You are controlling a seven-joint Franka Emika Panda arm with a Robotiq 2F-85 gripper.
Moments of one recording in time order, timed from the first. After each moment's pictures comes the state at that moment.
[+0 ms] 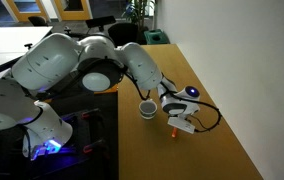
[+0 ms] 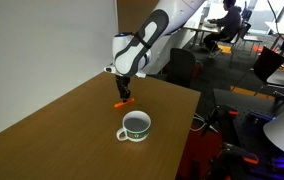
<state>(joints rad) -0.22 0.97 0.02 -1.58 0.04 2.58 -1.05</state>
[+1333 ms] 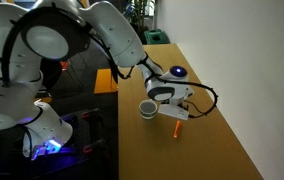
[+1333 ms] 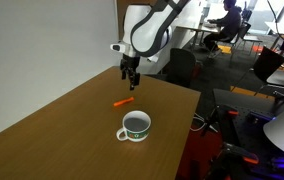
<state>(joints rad) -0.23 0.57 0.06 -2.02 0.02 2.76 -1.05</state>
